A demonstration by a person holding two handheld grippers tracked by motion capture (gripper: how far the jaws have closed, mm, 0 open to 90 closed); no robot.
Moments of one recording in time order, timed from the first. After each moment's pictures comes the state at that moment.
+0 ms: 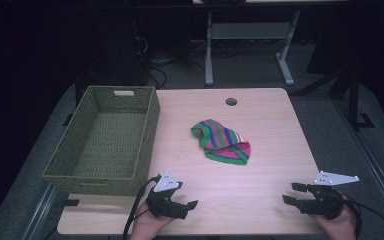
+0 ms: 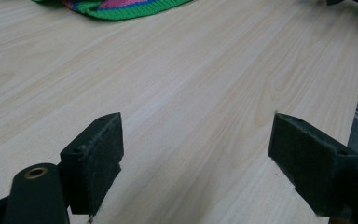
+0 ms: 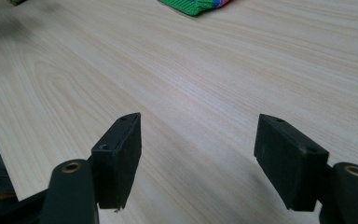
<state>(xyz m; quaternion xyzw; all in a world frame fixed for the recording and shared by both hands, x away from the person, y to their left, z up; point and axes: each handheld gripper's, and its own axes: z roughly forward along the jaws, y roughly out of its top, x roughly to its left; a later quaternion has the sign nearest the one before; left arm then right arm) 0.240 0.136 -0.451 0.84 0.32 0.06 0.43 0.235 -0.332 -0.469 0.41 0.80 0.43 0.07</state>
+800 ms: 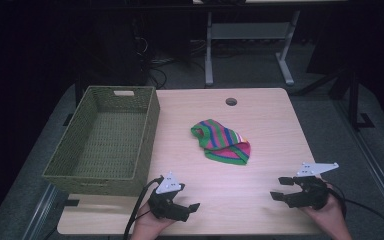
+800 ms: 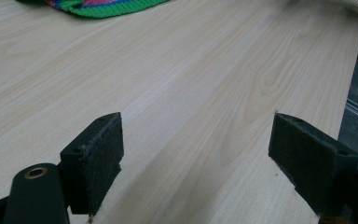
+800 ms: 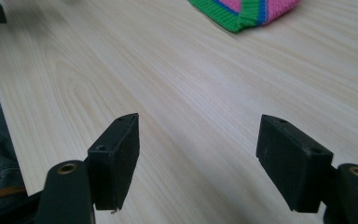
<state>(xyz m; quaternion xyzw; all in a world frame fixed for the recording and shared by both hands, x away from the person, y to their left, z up) 0.238 0.132 -0.452 0.85 0.30 0.06 0.43 0.259 -0.297 -0.452 0.36 0.84 0.41 0.05</state>
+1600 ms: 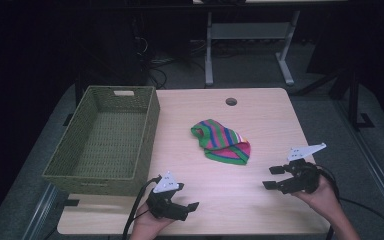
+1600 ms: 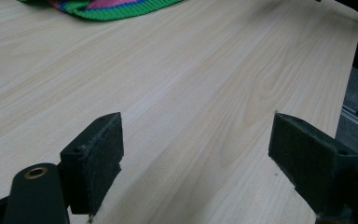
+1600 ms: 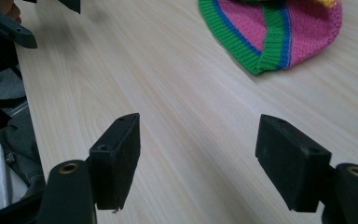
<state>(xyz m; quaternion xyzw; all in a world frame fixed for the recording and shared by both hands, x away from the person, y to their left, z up) 0.238 0.136 -0.451 0.84 0.31 0.05 0.44 0.293 -0.276 -0.423 0.33 0.85 0.40 0.00</state>
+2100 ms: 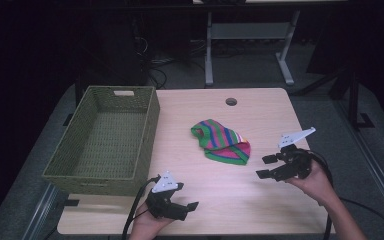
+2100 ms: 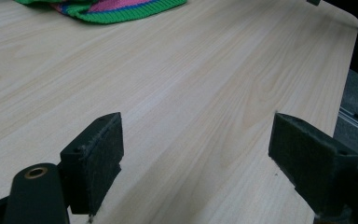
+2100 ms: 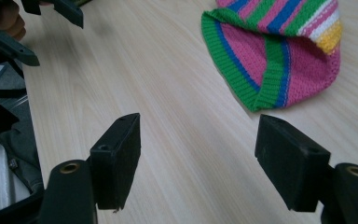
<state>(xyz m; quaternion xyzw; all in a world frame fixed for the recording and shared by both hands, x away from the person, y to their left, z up) 0.238 0.137 -0.450 0.84 0.31 0.05 0.45 0.322 -0.257 -0.400 0.31 0.87 0.39 -0.01</state>
